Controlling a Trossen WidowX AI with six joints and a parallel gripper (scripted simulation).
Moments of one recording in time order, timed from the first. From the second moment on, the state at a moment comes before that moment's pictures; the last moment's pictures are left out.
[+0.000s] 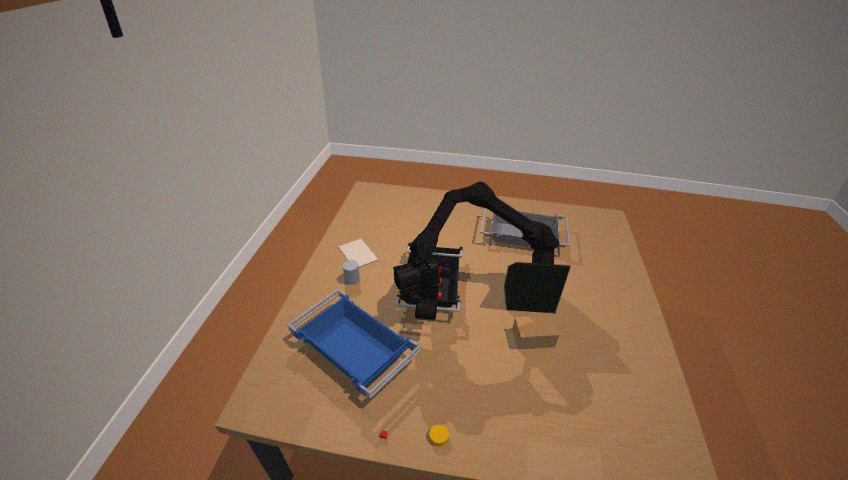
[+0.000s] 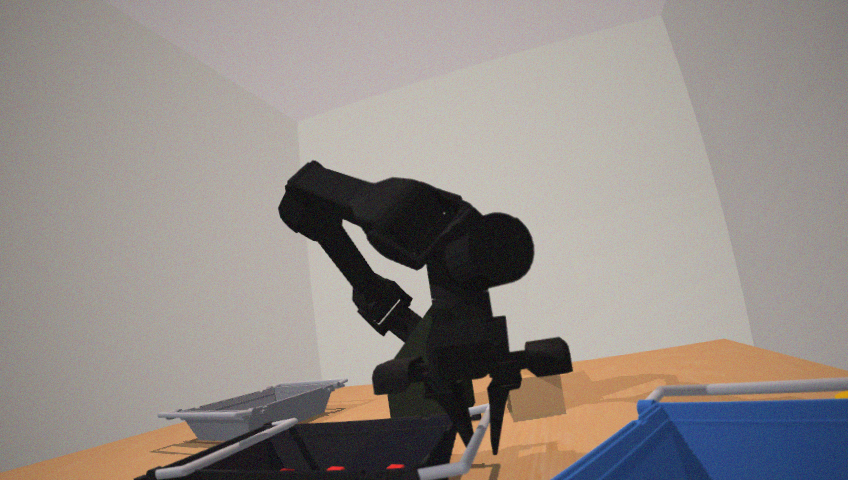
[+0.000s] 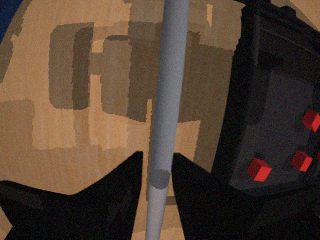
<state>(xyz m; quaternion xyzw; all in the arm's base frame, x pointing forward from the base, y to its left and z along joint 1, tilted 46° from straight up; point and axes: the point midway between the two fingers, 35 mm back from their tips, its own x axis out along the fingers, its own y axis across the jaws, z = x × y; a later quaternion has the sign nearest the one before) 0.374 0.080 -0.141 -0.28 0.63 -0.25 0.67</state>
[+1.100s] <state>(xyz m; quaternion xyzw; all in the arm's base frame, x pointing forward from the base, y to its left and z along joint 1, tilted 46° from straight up) 0.372 0.045 -0.070 -0.29 0.63 -0.26 0.67</state>
